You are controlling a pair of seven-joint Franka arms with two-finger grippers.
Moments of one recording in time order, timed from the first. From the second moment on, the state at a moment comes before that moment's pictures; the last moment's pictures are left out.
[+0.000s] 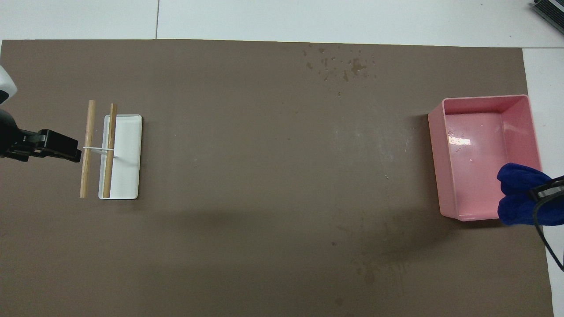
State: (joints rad) left arm 0.00 -0.01 -0.09 -1.55 -0.04 1.46 0.00; right arm -0.31 -0.13 0.13 -1.87 -0.07 1.60 -0.48
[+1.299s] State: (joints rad) left arm 0.00 -0.01 -0.09 -1.55 -0.04 1.46 0.00; right arm -0.38 -0.05 0.13 -1.96 -0.09 1.93 -0.58
